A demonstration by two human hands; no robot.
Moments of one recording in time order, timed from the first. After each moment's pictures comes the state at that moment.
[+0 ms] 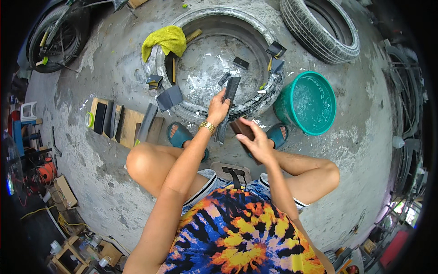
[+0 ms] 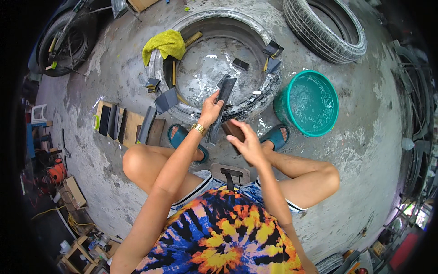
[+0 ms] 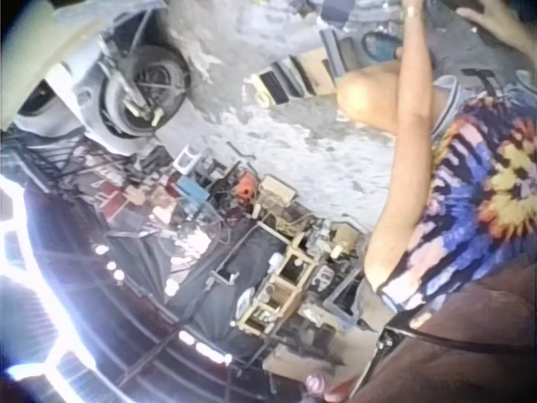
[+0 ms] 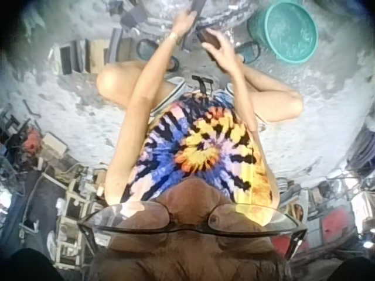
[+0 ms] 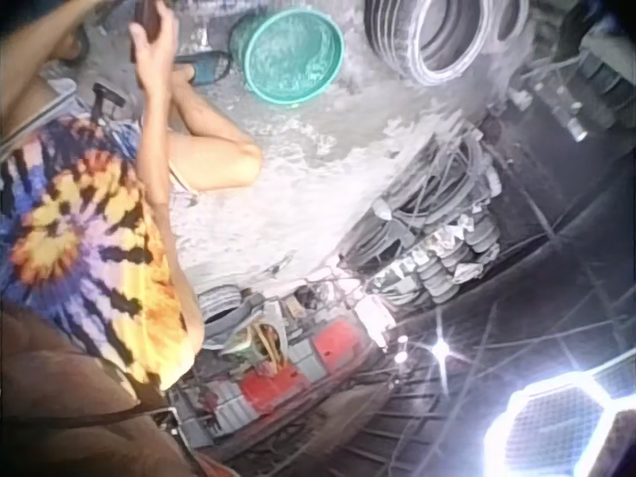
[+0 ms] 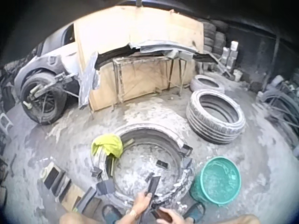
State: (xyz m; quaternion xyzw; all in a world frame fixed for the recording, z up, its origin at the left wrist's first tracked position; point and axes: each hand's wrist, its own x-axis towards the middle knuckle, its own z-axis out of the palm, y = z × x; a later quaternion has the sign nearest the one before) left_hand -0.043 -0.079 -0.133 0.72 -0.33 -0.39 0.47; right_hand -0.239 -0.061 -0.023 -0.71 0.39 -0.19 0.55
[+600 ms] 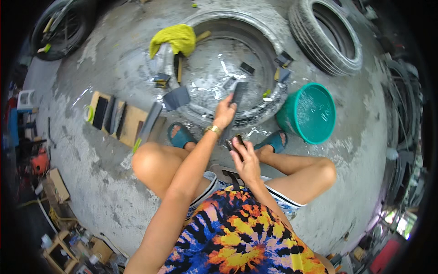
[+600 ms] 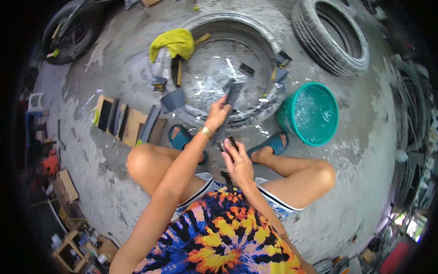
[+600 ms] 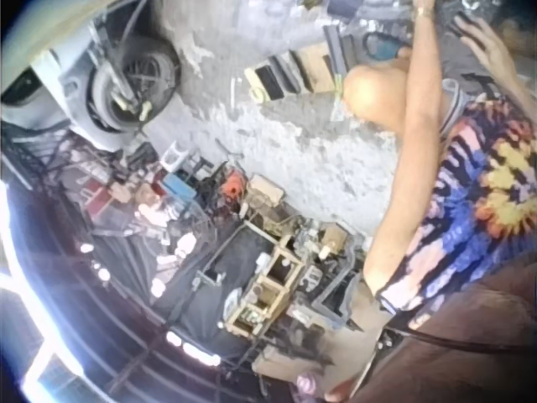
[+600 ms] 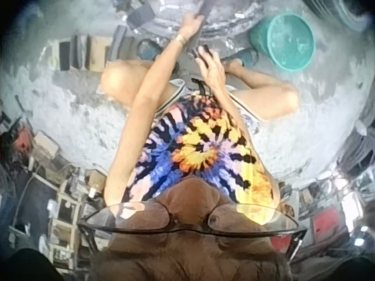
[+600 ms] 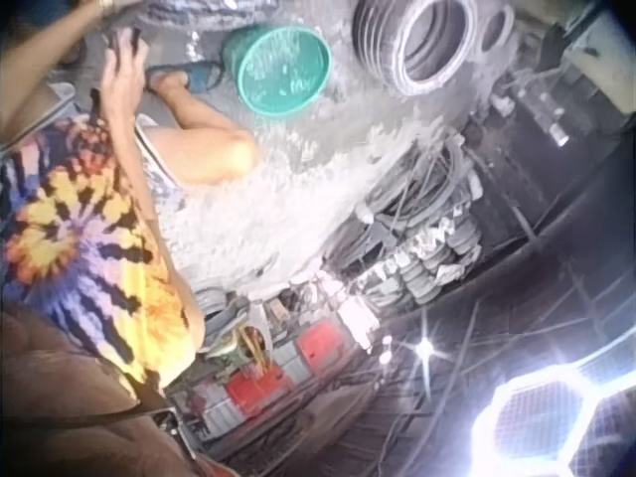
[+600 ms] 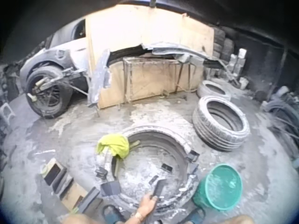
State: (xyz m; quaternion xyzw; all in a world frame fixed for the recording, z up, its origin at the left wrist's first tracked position) left_hand -0.023 -0.075 -0.112 0.71 -0.30 -0.45 0.46; right_hand -0.202 0.001 -0.019 -0.77 0.43 -0.19 0.42
